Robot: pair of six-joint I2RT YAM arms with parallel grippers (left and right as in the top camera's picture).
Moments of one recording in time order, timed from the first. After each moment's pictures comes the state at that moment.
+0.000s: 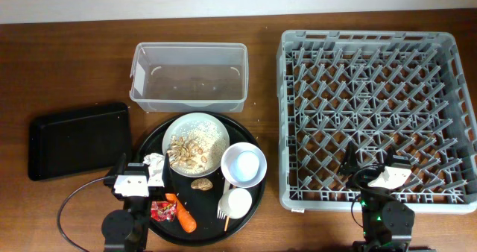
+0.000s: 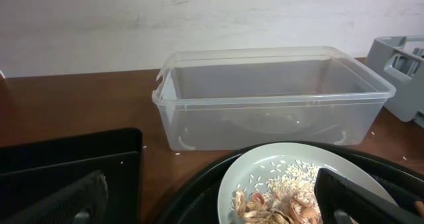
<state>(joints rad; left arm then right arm) -0.05 0.06 0.01 -0.08 -0.02 0.03 -0.05 0.02 0.01 -0.07 0.08 0.13</state>
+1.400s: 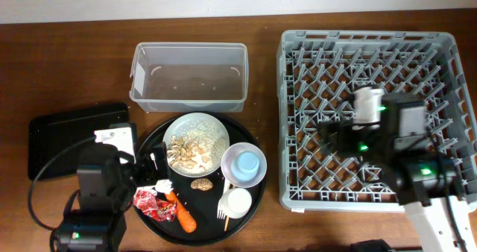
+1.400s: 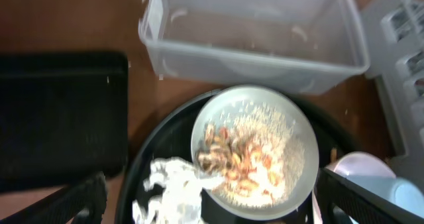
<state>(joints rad) -0.05 0.74 0.79 -0.76 0.03 -0.16 0.12 1.03 1.06 -0.90 -0.20 0.08</state>
